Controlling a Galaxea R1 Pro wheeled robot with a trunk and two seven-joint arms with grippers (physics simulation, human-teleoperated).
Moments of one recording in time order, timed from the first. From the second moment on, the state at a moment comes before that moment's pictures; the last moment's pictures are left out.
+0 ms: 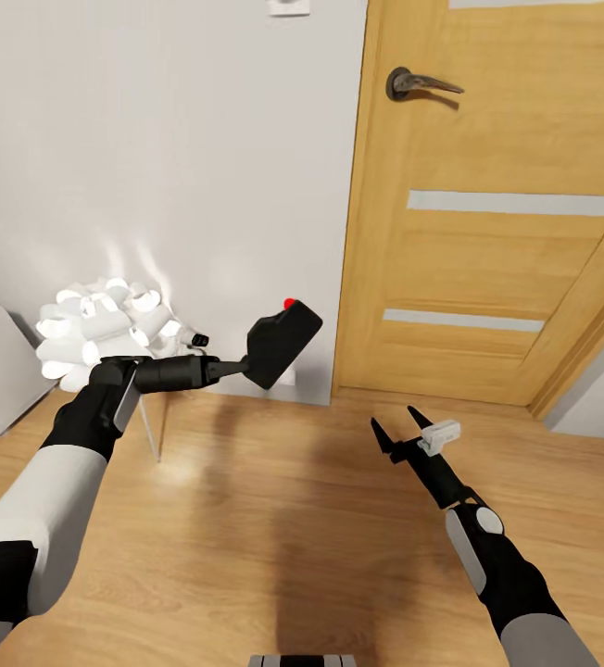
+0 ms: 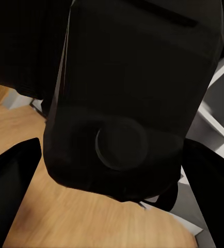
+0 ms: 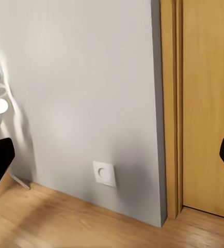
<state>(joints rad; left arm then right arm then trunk) -1.04 0.14 0.01 -0.86 0.14 0.77 -1.57 -0.52 -0.05 -0.08 -0.94 -0.20 -0.44 0.57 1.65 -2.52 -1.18</state>
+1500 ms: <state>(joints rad) -1.04 0.16 0.01 -0.86 0.14 0.77 -1.57 -0.51 -0.05 -0.08 -0.93 -0.20 -0.43 0.57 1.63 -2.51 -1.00</state>
